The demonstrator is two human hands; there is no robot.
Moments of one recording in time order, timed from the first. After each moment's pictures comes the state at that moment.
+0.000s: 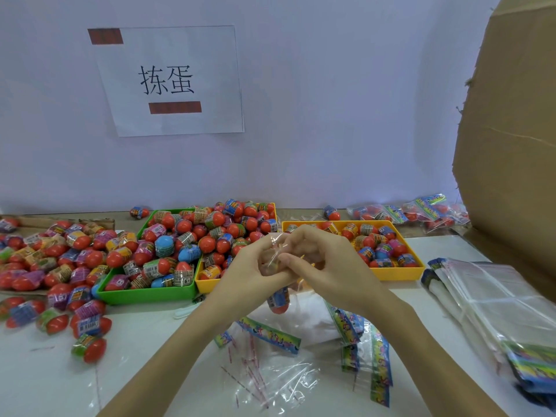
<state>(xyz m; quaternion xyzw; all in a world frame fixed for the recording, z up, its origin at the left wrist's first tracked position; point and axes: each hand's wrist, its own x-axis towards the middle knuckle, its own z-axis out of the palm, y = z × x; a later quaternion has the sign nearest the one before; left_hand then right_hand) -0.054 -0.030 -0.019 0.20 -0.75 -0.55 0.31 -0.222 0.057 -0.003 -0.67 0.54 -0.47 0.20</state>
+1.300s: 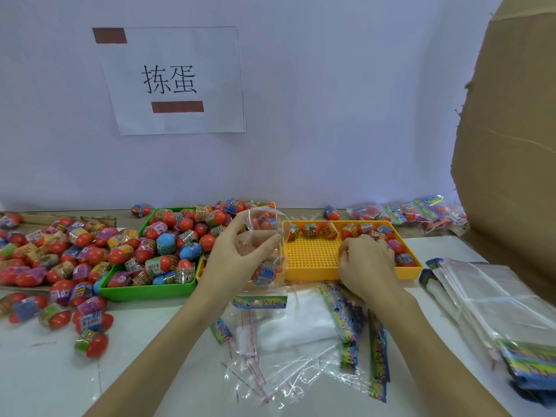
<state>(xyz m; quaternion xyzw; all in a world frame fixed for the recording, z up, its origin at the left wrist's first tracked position) -0.046 -0.038 -0.009 0.26 -0.69 -0.53 0.42 -0.258 0.049 -0.017 -0.45 0.88 -0.13 -0.01</state>
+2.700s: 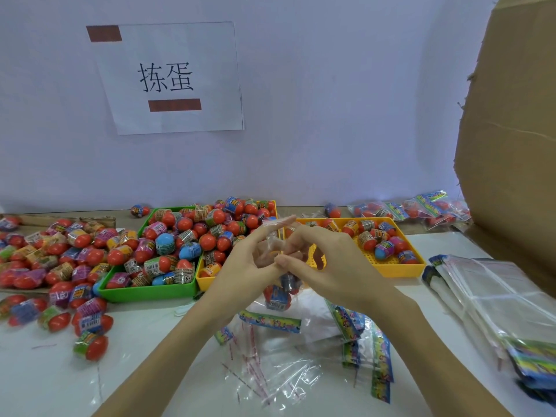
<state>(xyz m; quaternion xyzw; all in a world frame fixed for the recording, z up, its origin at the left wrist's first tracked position) -0.050 -0.032 -0.019 0.20 -0.73 -0.56 0.34 -0.225 0.055 -0.002 -0.72 0.56 -0.41 0.06</state>
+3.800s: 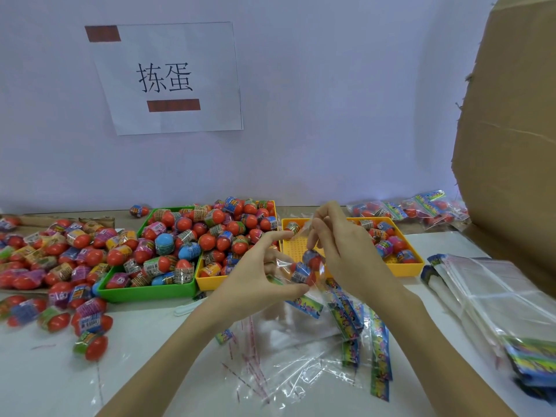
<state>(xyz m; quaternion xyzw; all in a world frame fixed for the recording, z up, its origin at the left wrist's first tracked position) -0.056 -0.034 -0.030 0.26 -0.78 -0.50 0.27 -0.239 0.051 -0.003 -0.65 0.63 -0.43 0.01</state>
